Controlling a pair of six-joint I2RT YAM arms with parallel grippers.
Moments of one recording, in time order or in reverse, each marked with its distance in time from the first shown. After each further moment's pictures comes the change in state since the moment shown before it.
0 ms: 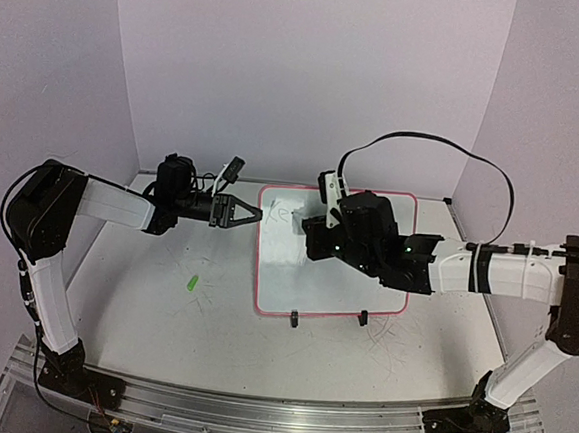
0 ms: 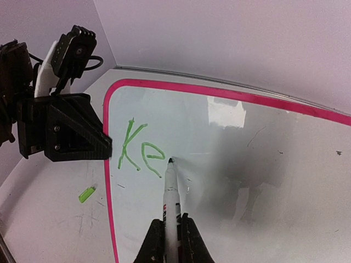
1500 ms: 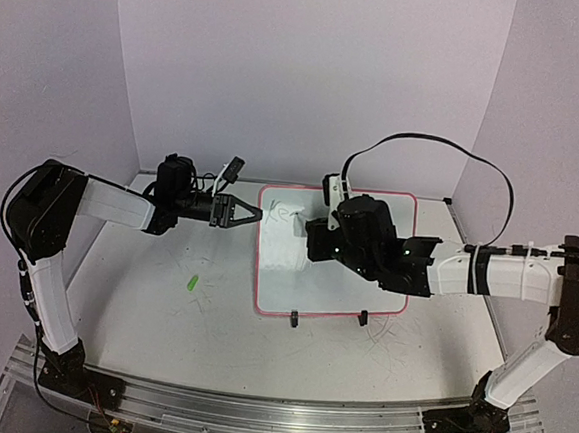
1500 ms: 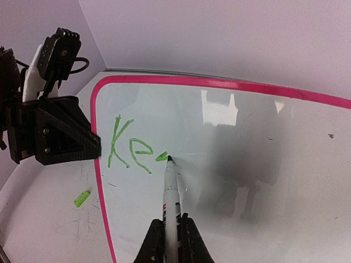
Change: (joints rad) left arm 0.000 0.000 0.000 -0.002 -0.010 0.000; right arm 0.005 0.006 -0.010 -0.006 0.062 0.059
